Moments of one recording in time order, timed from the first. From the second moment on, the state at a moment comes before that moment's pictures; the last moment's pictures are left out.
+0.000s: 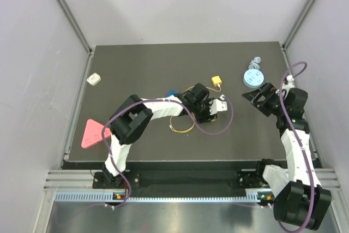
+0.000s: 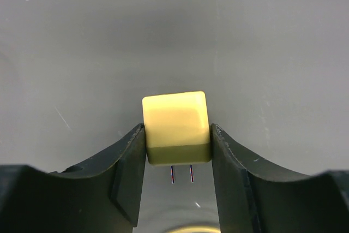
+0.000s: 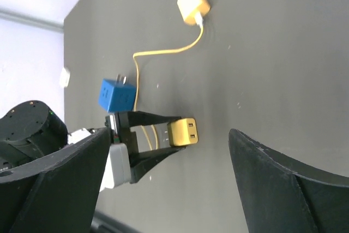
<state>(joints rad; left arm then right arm) -0.87 2.07 1.39 -0.15 0.40 0.60 -0.25 0.86 0.62 -0.24 -0.58 0.61</state>
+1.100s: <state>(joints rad) -0.87 1.38 0.95 0.10 0.53 0.39 0.33 0.97 0.62 -0.02 -0.75 0.82</state>
